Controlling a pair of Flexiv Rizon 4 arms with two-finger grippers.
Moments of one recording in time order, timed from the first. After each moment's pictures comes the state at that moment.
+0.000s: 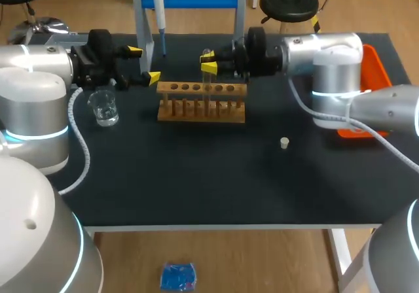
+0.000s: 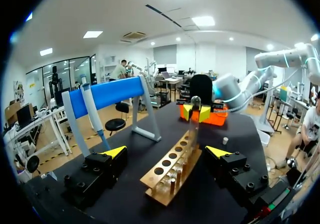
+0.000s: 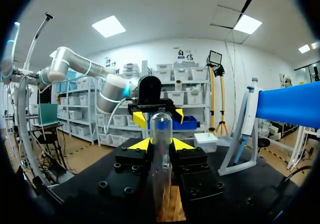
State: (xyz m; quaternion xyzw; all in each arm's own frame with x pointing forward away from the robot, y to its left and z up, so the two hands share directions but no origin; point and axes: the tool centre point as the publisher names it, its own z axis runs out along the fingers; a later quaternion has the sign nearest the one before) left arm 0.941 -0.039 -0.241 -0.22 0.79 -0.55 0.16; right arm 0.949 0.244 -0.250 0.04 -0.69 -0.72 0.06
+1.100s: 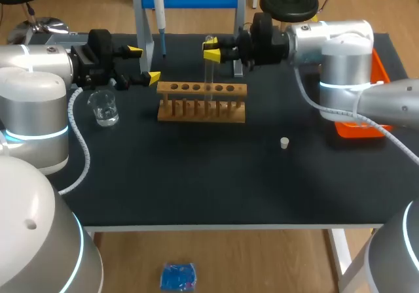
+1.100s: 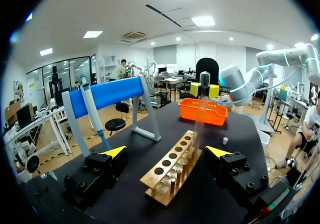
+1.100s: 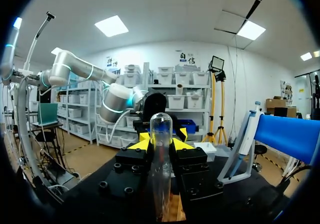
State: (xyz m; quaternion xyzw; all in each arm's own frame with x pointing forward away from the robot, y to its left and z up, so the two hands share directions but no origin) left arm 0.941 -0.039 -0.241 -0.22 0.79 -0.55 0.16; right arm 0.937 0.238 -0.201 0.05 -0.69 -0.72 0.04
